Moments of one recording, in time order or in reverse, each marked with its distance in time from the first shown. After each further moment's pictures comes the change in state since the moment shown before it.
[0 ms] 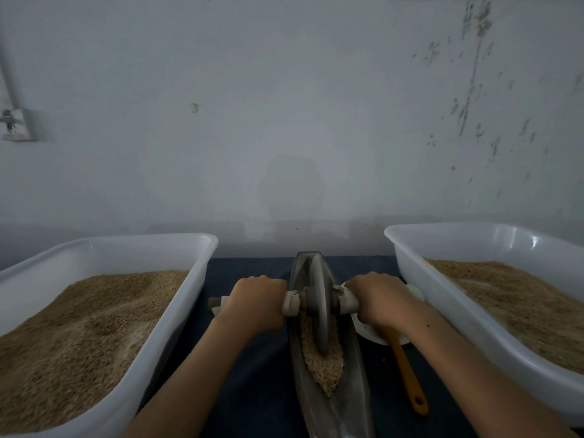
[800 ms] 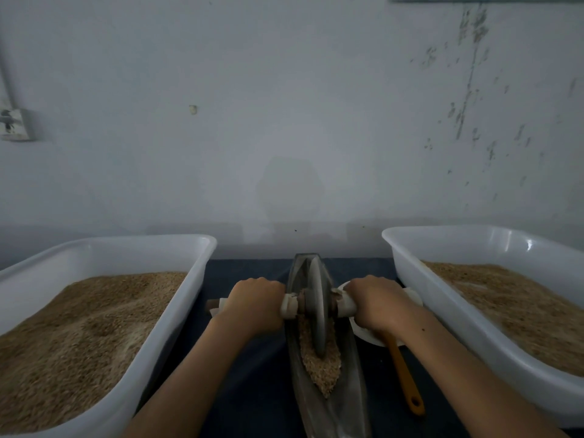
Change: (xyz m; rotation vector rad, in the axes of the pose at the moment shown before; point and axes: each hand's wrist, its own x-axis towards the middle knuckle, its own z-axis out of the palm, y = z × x) left_hand 0.001 0.001 -0.002 -0.019 -0.047 0.003; right_hand -0.002 -0.003 0.000 -0.003 0.003 0.022
